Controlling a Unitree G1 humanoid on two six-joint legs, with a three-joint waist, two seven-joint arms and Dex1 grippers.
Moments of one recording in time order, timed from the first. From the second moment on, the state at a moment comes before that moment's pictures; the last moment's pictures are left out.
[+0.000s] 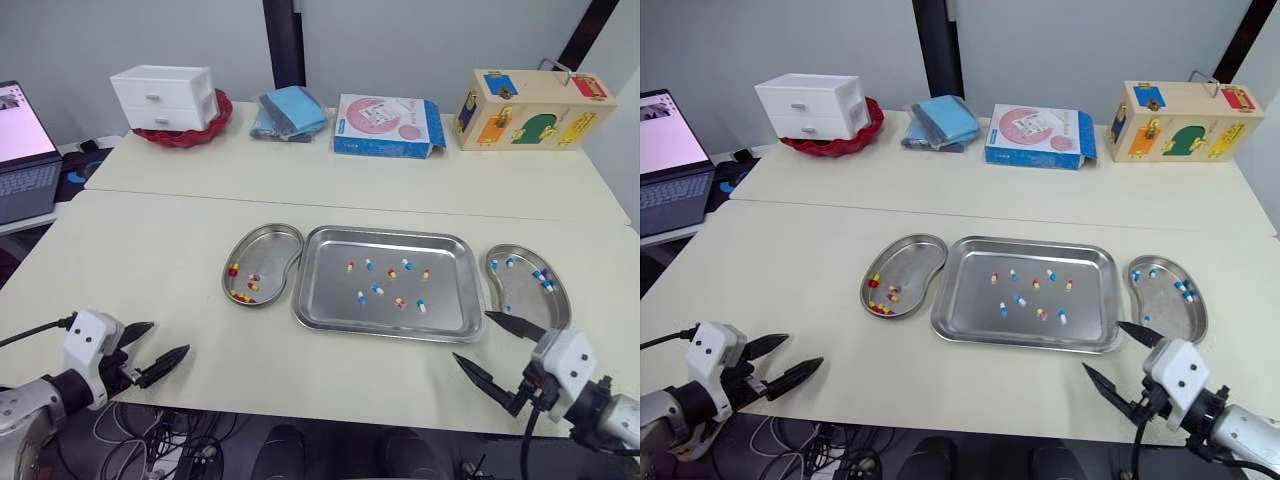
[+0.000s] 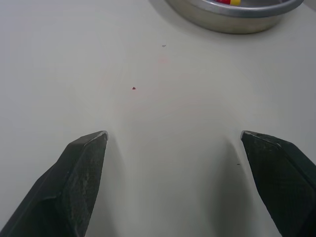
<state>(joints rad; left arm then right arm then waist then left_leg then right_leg) 0.33 0.73 0.51 -0.13 -0.41 0.32 -0.94 0.53 -0.58 -0.29 -0.69 0.30 0.18 0.76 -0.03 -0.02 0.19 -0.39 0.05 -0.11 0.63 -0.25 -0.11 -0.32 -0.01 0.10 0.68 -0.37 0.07</state>
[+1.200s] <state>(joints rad) -0.58 0.25 -0.24 0.00 -0.22 0.77 -0.37 0.48 -0.54 -0.13 -0.61 0.26 0.12 0.69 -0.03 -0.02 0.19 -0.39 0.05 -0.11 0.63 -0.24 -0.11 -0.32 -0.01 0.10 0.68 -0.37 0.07</state>
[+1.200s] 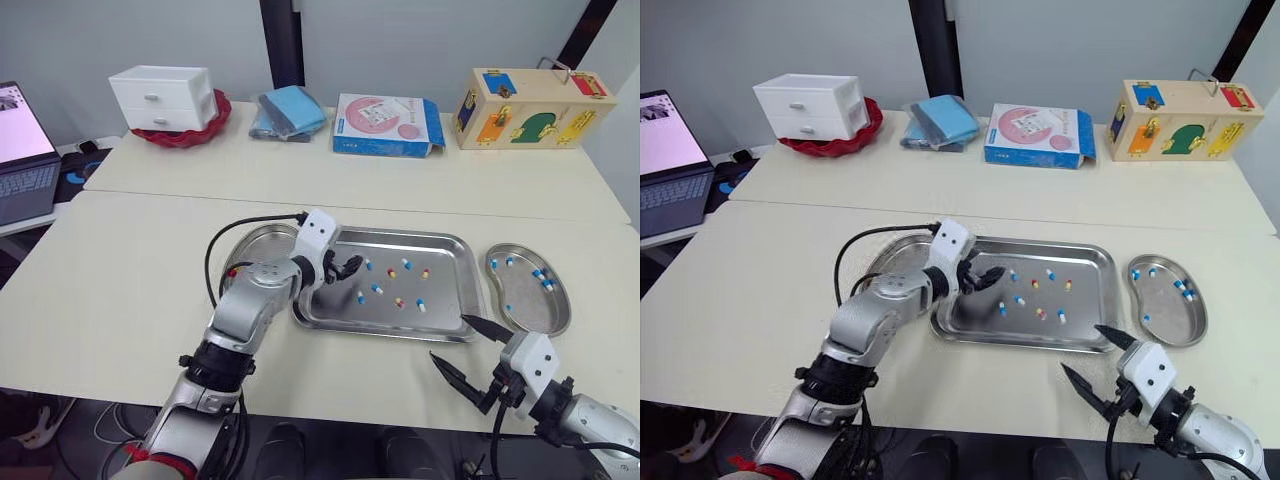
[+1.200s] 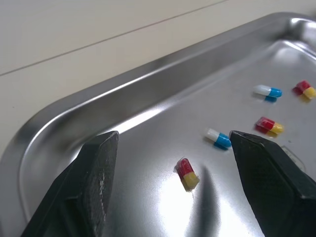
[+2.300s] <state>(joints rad) -0.55 0.45 -0.16 -0.25 -0.24 0.85 -0.62 0.43 -0.61 -0.09 -0.56 0.26 -0.01 0.81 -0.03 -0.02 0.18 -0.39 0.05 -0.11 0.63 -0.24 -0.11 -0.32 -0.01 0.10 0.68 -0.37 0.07</state>
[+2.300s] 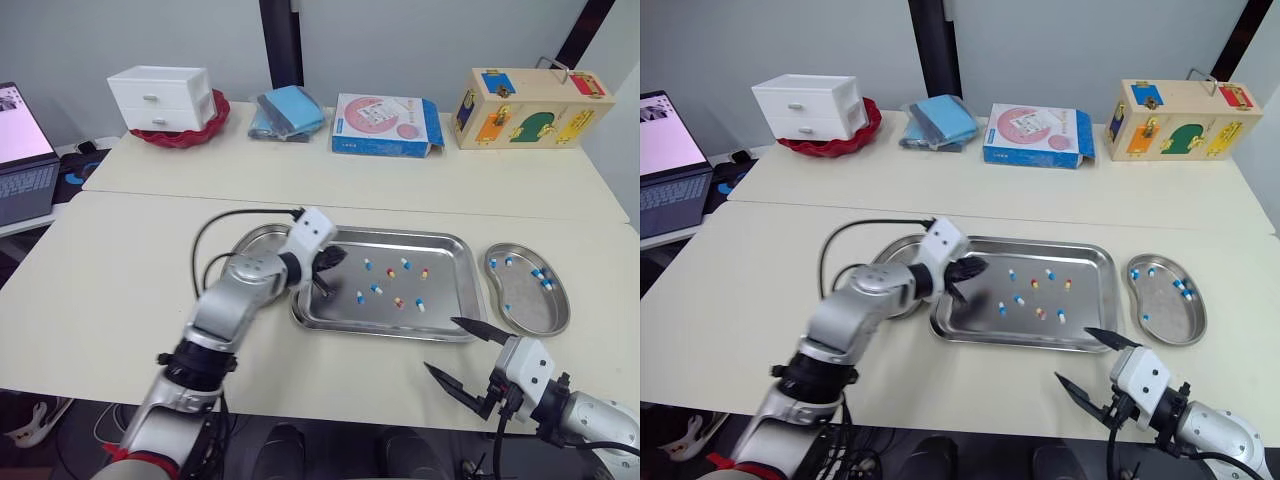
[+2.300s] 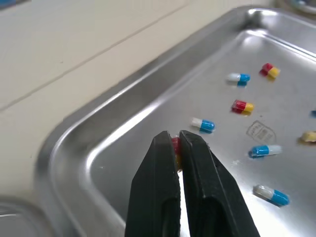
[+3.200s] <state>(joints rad) -0.34 0.68 0.20 -0.40 -0.37 0.97 -0.58 0.12 -0.54 0.14 -0.39 0.28 -0.07 0.91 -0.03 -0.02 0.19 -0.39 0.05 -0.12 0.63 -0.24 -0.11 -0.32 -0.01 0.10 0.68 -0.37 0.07</state>
